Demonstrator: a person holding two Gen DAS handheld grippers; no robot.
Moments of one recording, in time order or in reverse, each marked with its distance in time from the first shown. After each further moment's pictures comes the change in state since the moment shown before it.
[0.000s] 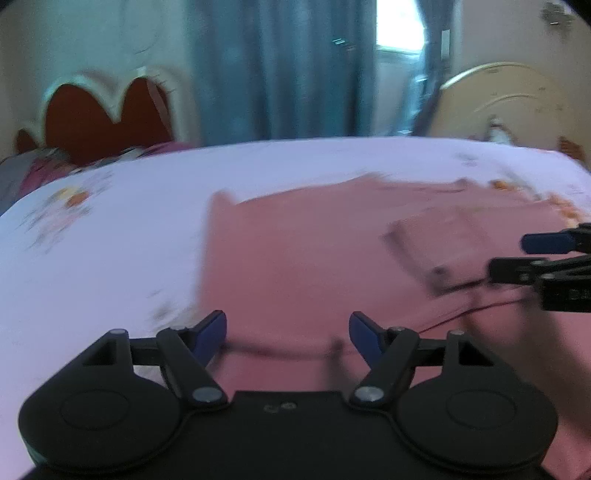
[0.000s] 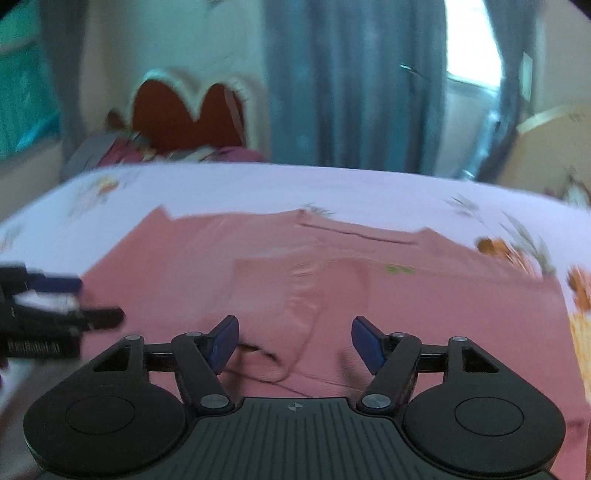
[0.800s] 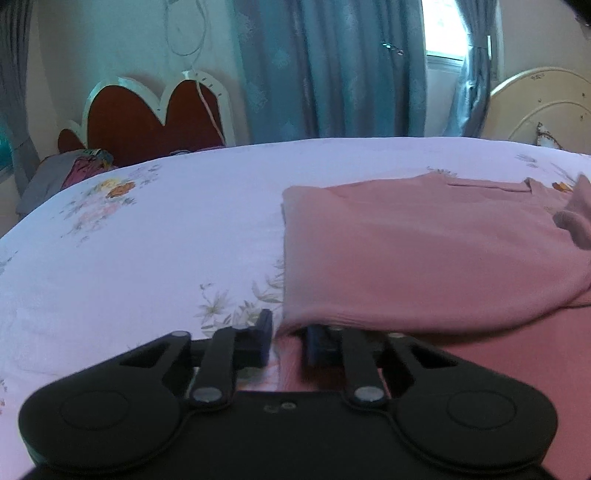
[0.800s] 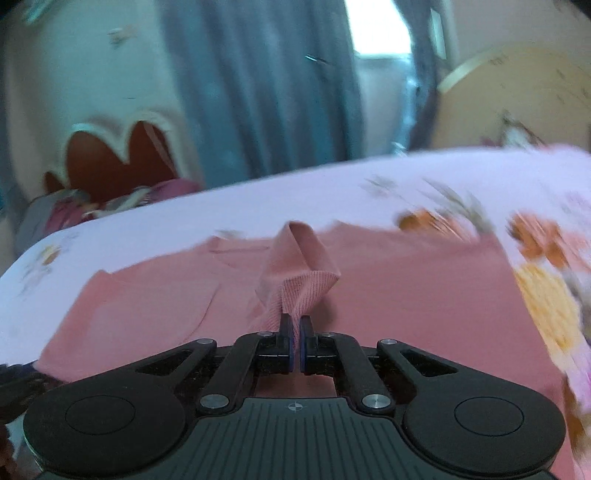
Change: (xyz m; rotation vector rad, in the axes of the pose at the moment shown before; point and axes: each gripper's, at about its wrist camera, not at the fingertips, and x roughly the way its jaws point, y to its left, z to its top) left arm 0.024 0.024 -0.014 -0.022 -0.058 0.125; right arm -0.014 -0.100 -0.012 0.397 -0.003 -0.126
